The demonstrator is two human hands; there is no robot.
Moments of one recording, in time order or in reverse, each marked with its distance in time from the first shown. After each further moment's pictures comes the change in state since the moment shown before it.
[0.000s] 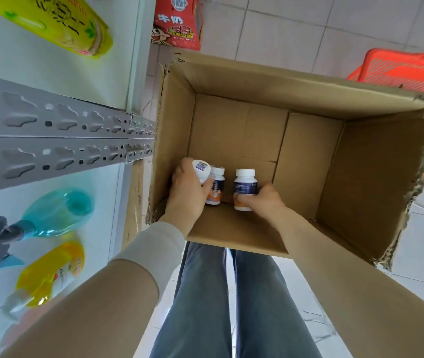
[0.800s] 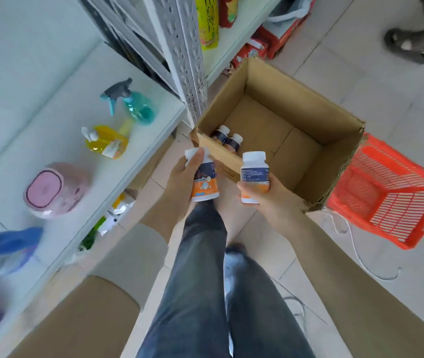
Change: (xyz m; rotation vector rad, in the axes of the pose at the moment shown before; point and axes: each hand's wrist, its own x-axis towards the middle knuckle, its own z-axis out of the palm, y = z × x) left_hand -0.296 -0.026 -0.028 -1.296 0.150 -0.212; right_hand -0.247 0.115 -0.015 0.043 -0.200 -0.620
